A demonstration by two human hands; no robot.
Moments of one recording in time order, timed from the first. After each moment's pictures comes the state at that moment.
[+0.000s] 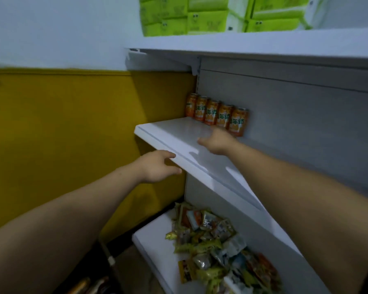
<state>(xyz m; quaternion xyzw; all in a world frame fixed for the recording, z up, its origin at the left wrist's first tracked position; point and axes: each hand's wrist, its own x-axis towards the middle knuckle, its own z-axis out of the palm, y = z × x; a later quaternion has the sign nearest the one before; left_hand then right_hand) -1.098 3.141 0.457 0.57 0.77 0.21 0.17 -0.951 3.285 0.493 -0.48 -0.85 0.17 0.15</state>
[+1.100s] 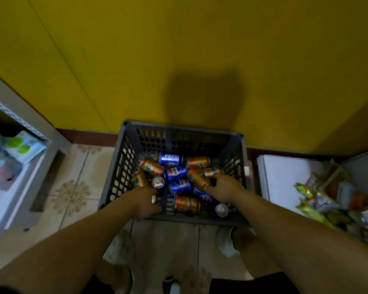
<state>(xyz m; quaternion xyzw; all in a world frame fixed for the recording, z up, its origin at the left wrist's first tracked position) -1.256 2.771 0.059 0.18 0.86 0.11 0.46 -1.209 3.025 0.084 -0.19 -0.87 0.27 -0.36</state>
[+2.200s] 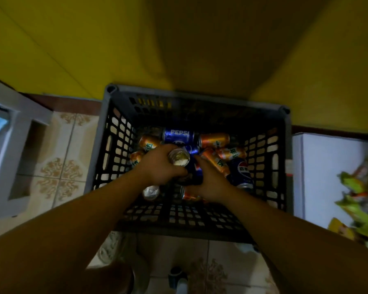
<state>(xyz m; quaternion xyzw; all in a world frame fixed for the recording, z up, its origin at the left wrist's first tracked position) -1.342 2.823 -0.029 0.08 0.84 0.38 0.37 -1.259 2.987 -0.071 -0.14 -0.81 0.47 -0.31</state>
